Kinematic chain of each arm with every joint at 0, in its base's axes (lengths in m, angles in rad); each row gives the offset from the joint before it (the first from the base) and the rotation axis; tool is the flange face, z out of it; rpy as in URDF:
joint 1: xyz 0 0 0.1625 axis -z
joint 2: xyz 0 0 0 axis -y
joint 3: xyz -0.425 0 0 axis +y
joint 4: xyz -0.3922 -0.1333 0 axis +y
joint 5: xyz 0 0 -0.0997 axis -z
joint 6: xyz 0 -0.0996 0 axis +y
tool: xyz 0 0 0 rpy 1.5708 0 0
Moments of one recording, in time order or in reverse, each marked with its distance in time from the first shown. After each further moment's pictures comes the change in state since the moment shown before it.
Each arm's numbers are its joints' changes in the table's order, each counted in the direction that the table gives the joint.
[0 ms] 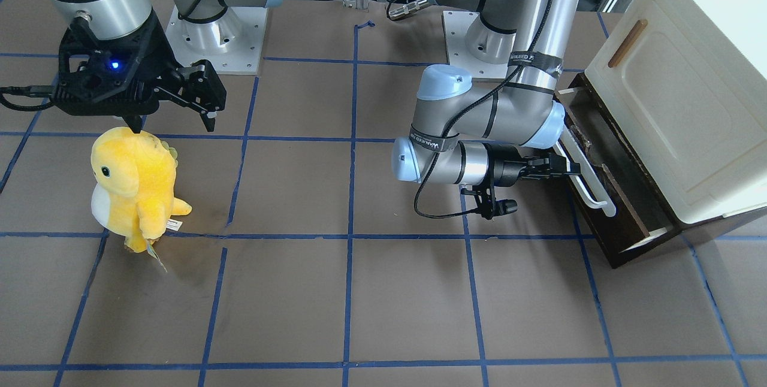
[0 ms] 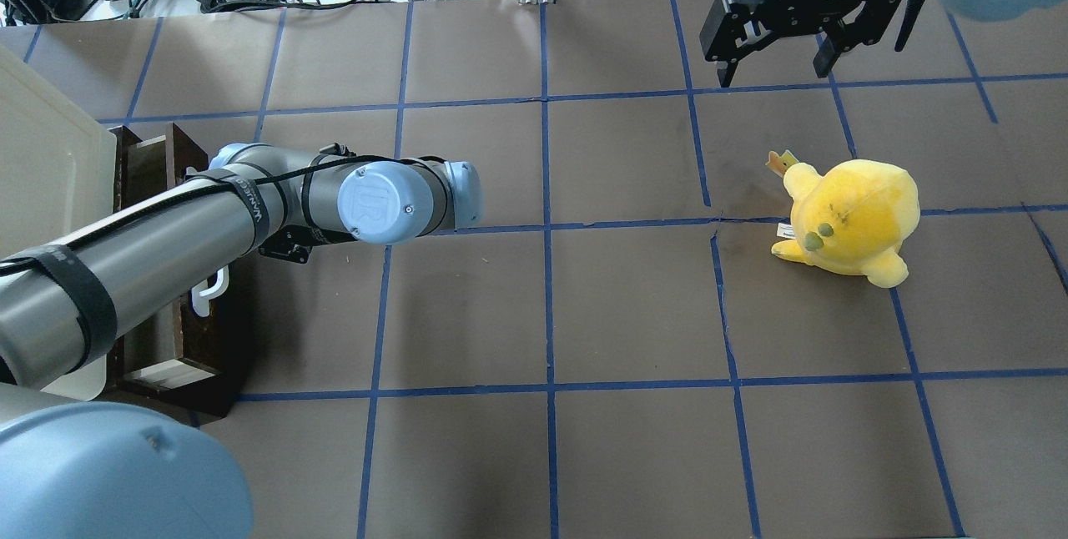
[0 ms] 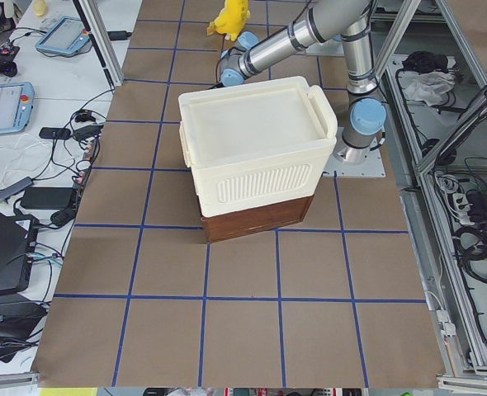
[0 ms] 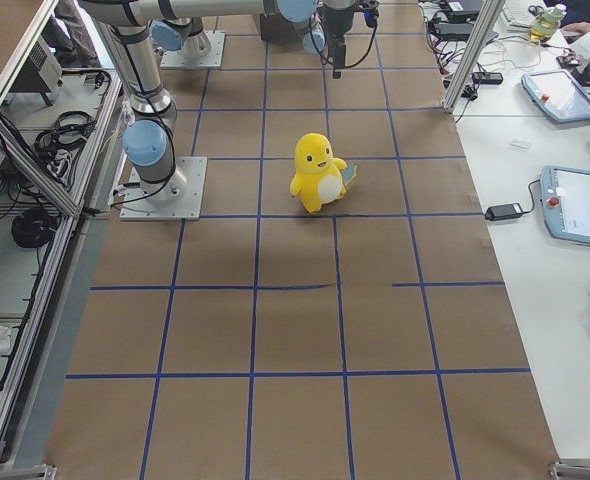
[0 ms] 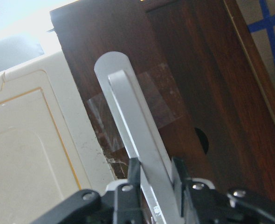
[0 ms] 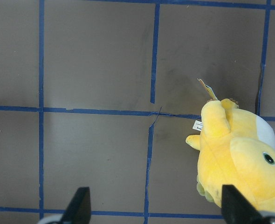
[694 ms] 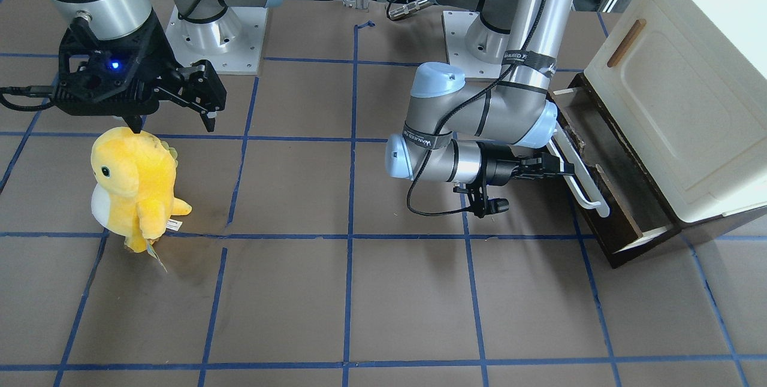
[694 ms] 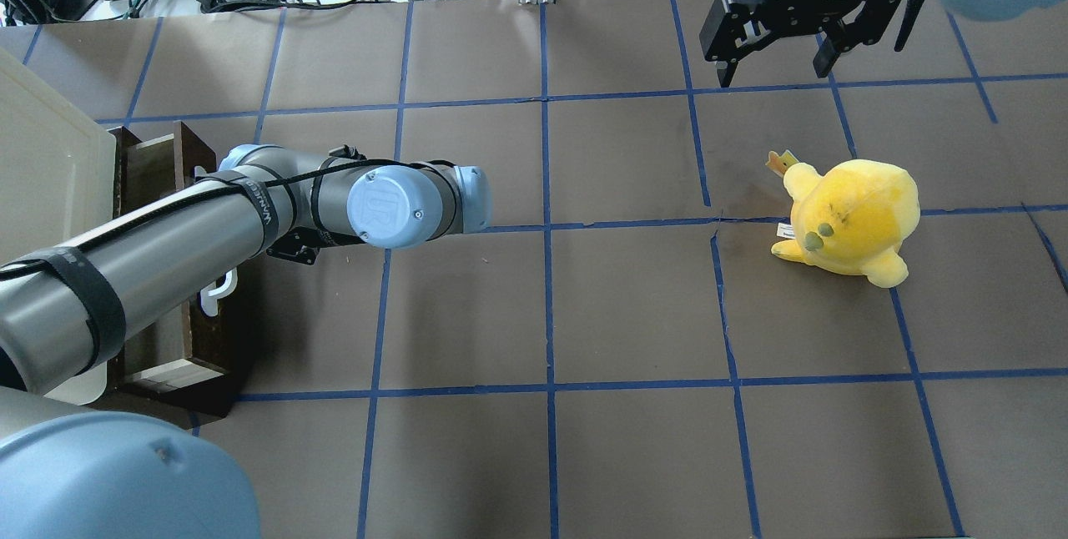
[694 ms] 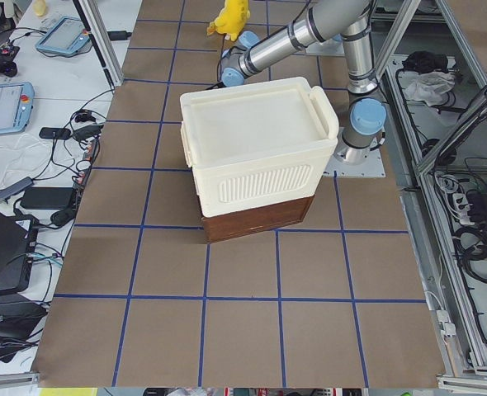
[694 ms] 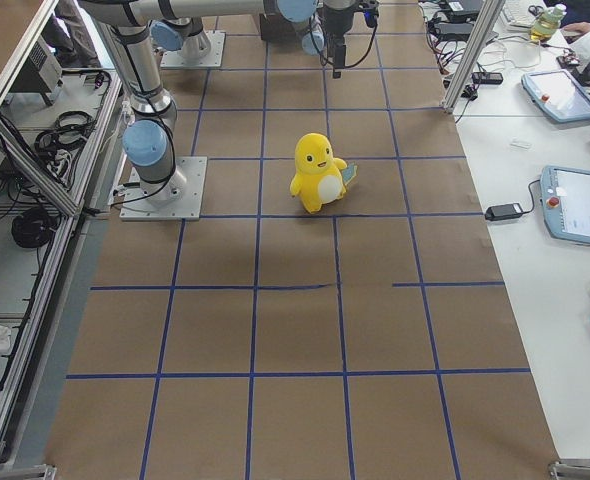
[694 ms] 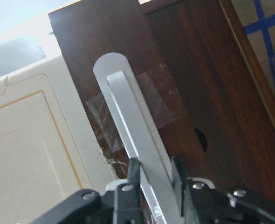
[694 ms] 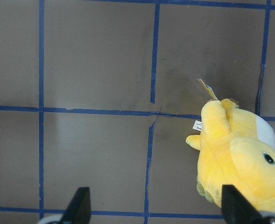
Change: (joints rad) left arm 0.024 -0.002 0.000 0.001 0.000 -0.003; right arm 0.000 0.000 0.000 0.000 0.000 0.000
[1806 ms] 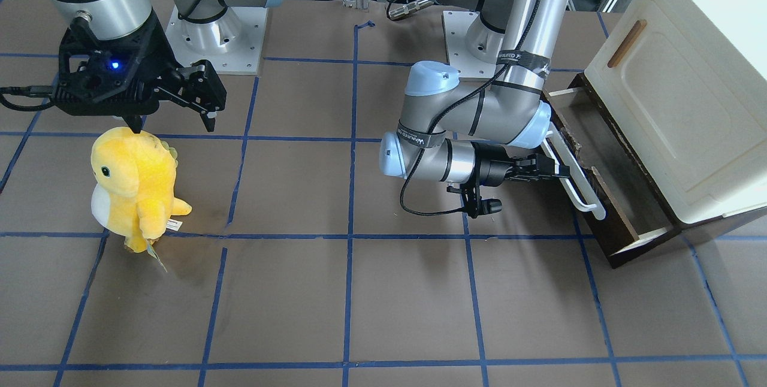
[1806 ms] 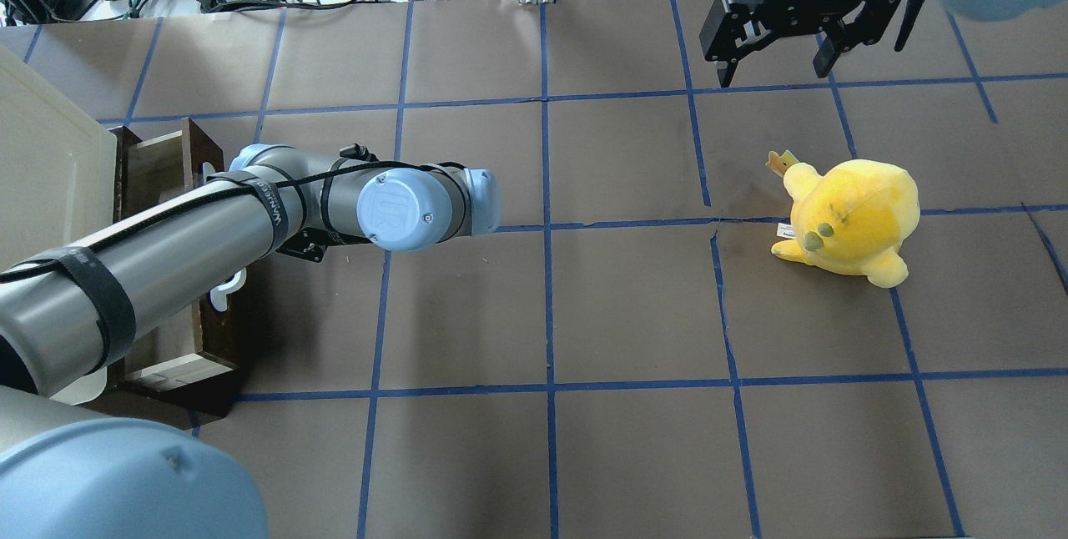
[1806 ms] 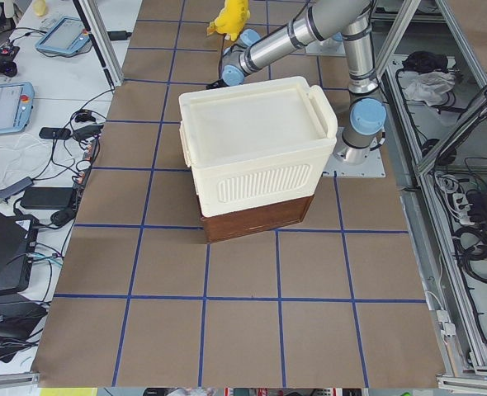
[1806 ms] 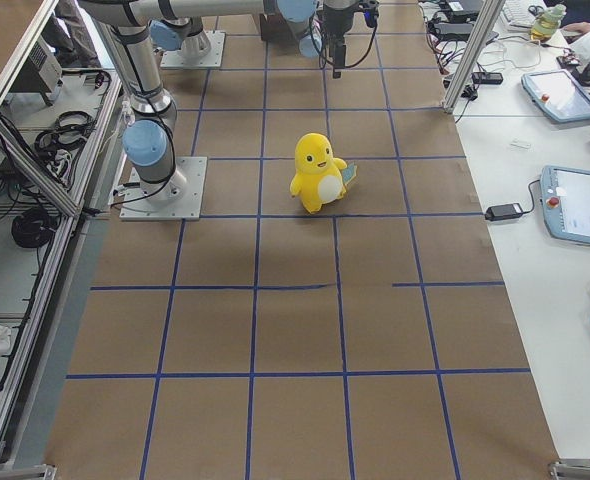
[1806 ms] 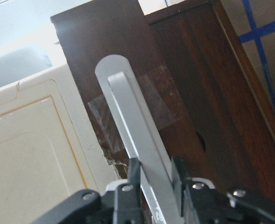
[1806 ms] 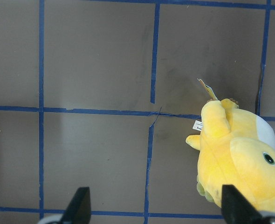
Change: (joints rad) left arm 0.019 -0.006 -0.009 -0.003 0.011 -0.001; right arm 0.000 0.000 0.000 0.000 0.000 0.000
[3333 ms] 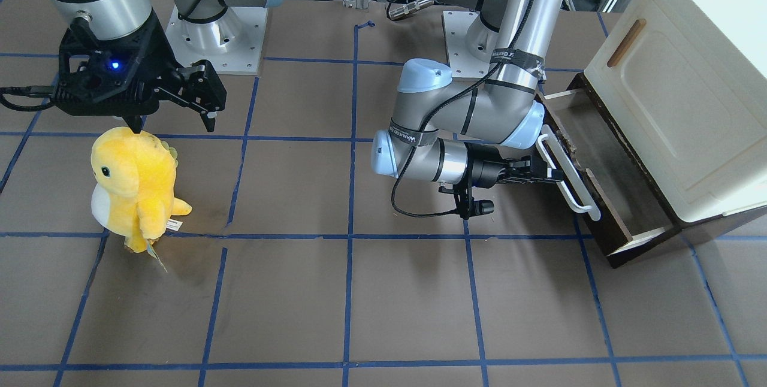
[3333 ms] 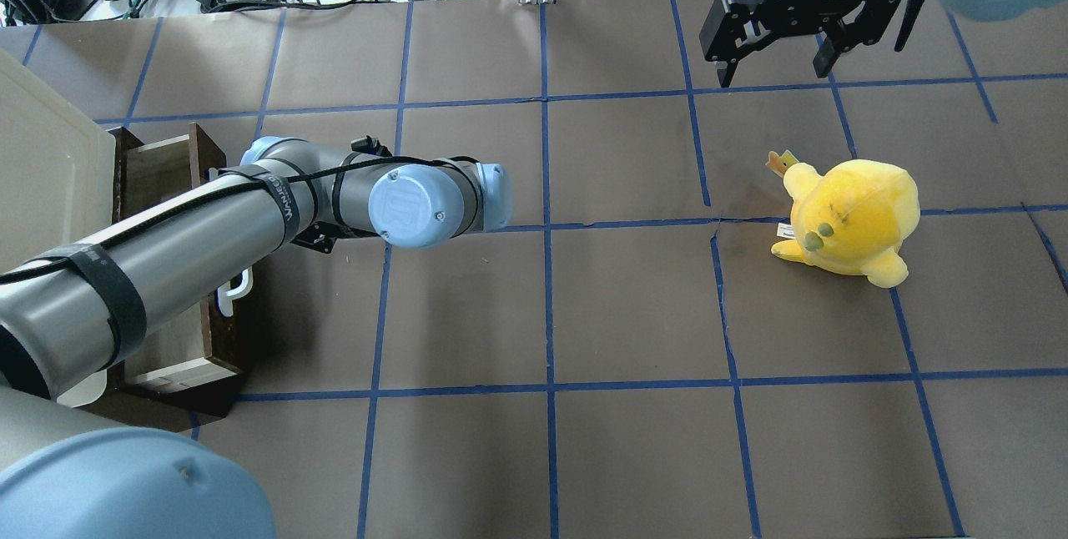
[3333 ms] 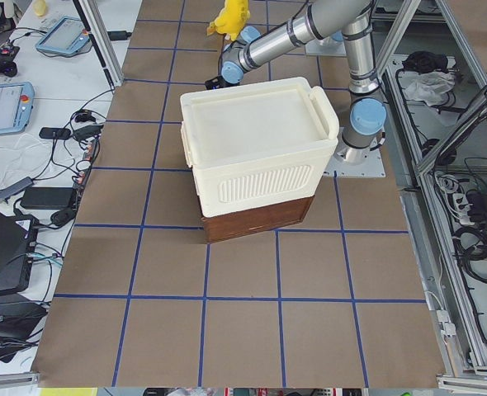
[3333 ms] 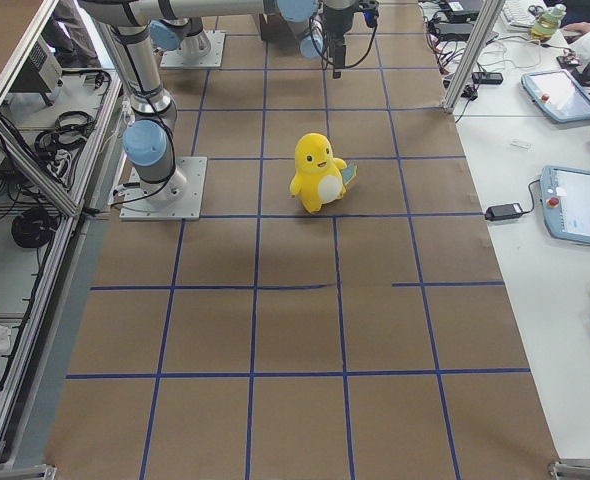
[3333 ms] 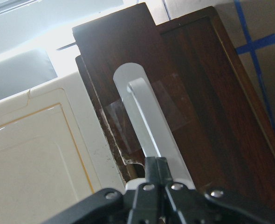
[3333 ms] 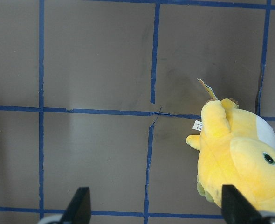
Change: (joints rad) left arm 0.021 0.003 -0.034 -0.009 -0.008 -0.012; right arm 0.000 0.000 0.000 0.000 0.000 0.000
